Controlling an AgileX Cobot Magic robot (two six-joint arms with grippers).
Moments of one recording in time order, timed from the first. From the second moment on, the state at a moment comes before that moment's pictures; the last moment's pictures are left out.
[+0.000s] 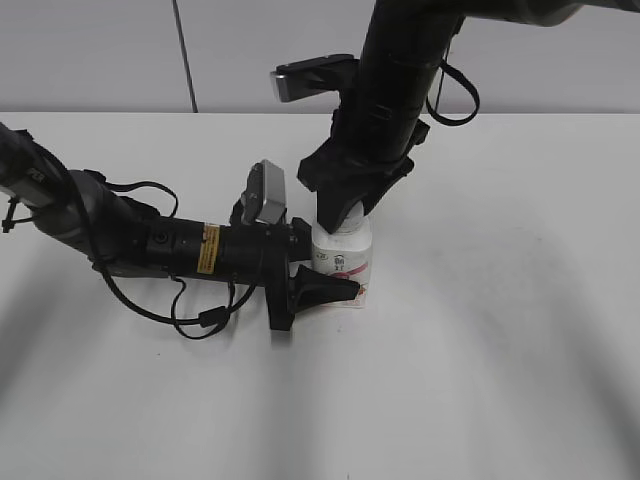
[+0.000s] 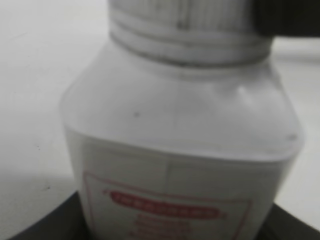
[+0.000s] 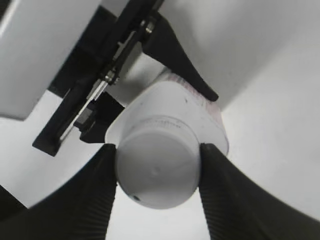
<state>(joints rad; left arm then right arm) -0.35 2.41 -1.23 1.40 -1.12 -0.56 0.56 2.13 -1.78 0.26 1.20 -0.36</state>
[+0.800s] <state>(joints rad) -0.35 2.41 -1.23 1.42 -1.12 -0.55 0.56 2.13 -1.78 0.26 1.20 -1.15</state>
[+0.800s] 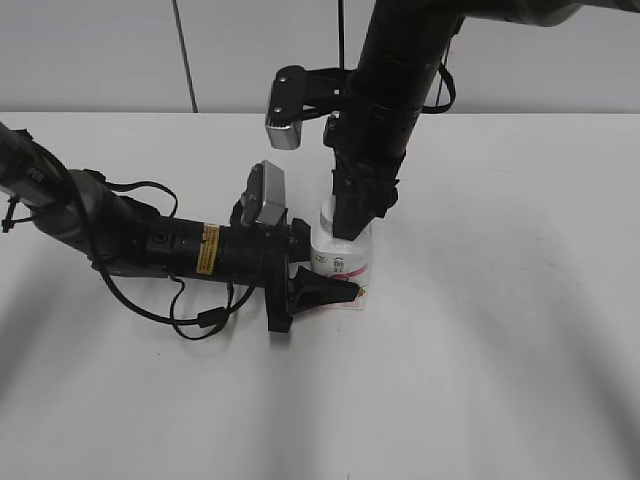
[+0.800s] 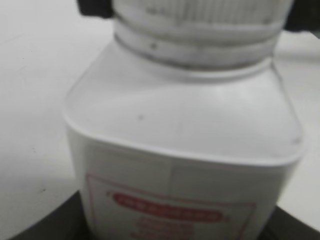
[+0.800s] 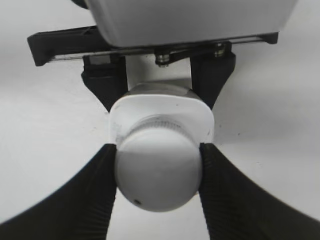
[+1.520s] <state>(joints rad) -0.35 2.41 -1.23 1.42 -1.12 -0.56 0.56 2.13 -1.78 0.26 1.20 -1.17</state>
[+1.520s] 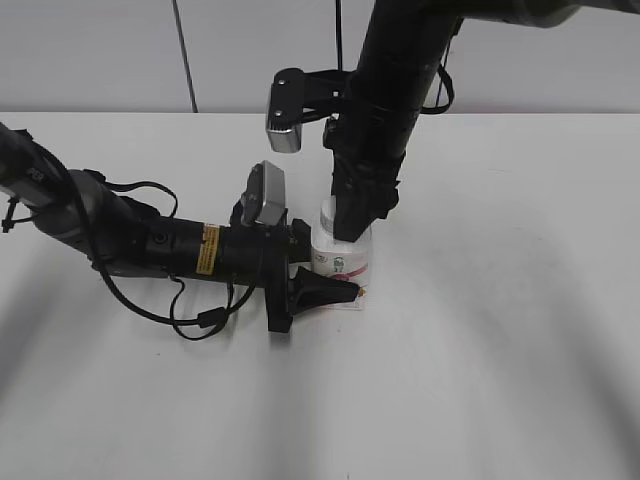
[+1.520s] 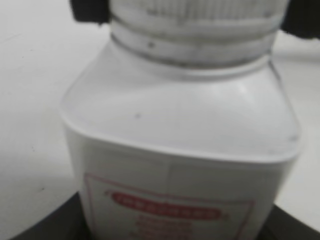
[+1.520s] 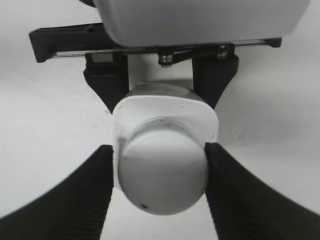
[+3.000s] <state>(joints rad) -0.35 2.41 -1.23 1.42 -1.12 -0.57 0.57 2.07 -1.78 0.27 1.21 0.34</state>
